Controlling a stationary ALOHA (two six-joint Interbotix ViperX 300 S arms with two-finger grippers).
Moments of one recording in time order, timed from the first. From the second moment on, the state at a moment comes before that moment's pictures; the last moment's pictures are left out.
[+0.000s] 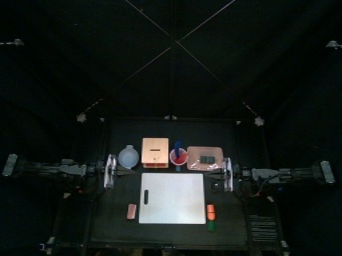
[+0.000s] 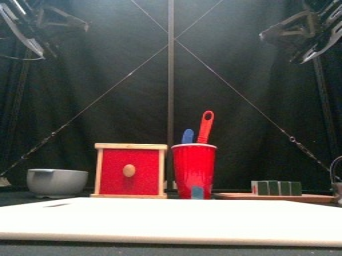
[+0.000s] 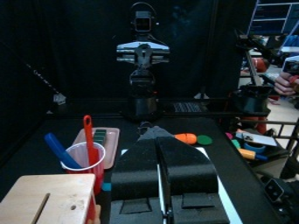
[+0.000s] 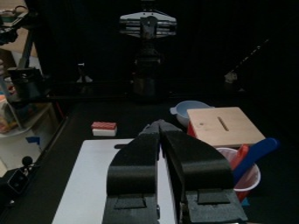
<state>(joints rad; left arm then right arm) 0.00 -0.96 1.17 0.00 -0.29 0.00 0.00 -0.96 1.17 0.00 -0.29 0.00</state>
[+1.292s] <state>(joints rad) 0.00 -0.59 1.16 0.00 -0.46 0.00 -0.48 -0.67 1.03 -0.07 0.42 0.00</state>
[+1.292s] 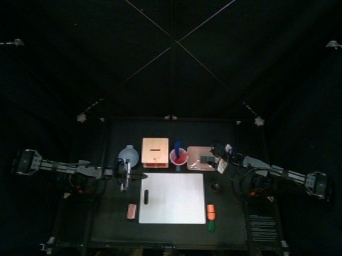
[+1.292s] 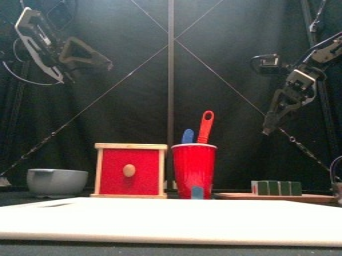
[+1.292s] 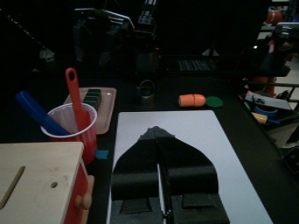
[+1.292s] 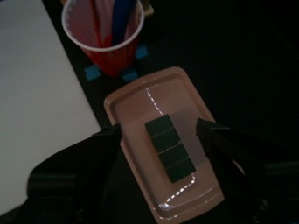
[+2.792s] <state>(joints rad) 0.01 -0.59 1.16 -0.01 -0.46 0.00 -0.64 -0.14 0.95 0.16 0.35 -0.51</state>
